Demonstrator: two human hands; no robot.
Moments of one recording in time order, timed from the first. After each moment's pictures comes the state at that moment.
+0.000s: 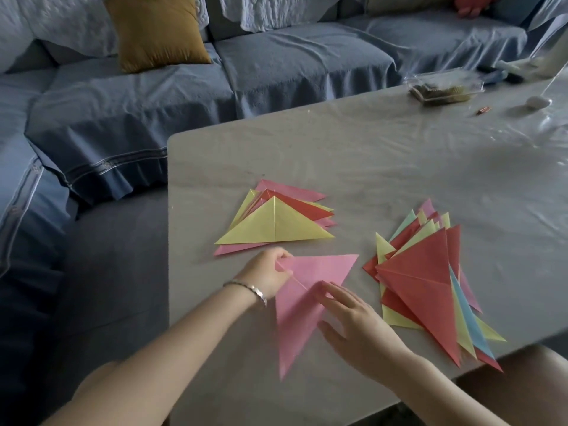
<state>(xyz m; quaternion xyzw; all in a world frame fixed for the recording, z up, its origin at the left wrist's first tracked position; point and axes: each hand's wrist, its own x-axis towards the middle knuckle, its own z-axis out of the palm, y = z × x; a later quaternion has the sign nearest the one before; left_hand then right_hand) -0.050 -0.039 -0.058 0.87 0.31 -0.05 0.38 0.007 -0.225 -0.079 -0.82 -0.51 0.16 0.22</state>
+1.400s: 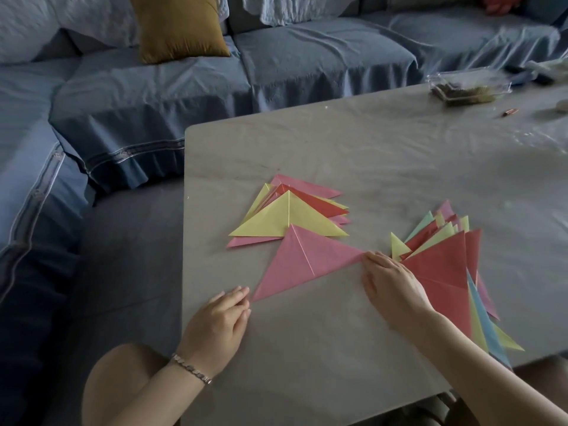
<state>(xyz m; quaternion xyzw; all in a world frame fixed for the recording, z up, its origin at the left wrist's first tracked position) -0.170 -0.032 -0.112 0.96 0.22 0.10 0.13 0.073 -0.215 -0.103 -0.89 -0.44 0.05 0.12</state>
